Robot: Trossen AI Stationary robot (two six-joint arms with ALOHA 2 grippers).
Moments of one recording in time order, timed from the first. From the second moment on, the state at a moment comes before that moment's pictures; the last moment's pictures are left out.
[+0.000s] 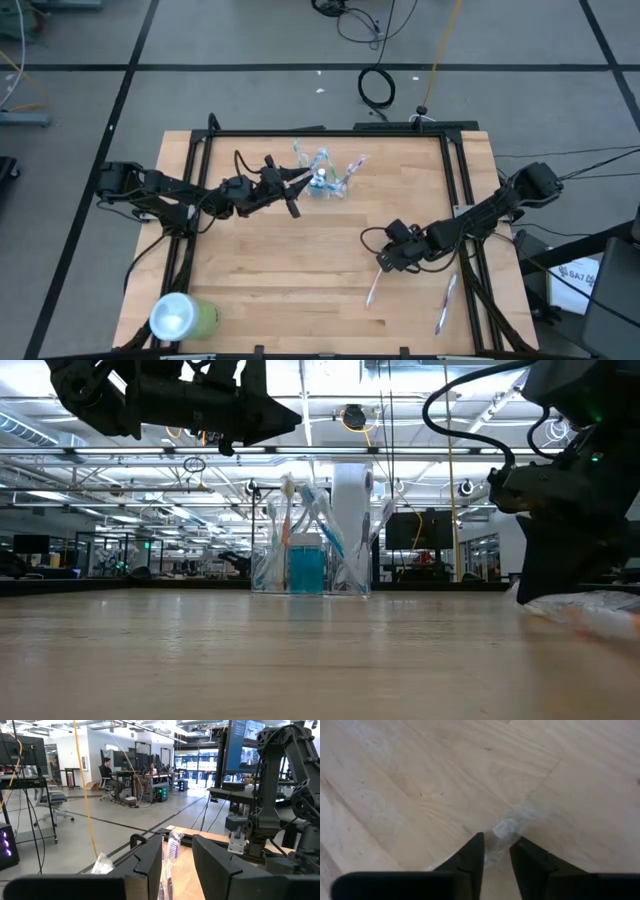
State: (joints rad) left arm 0.04 1.43 0.56 1.01 -0.40 0.04; right arm 0.43 1.44 0.56 -0.27 0.32 1.29
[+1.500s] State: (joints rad) left arm -0.12 1.48 0.65 0.54 -0.05 -0.52; right arm 0.33 1.44 0.56 0.13 0.31 0.86
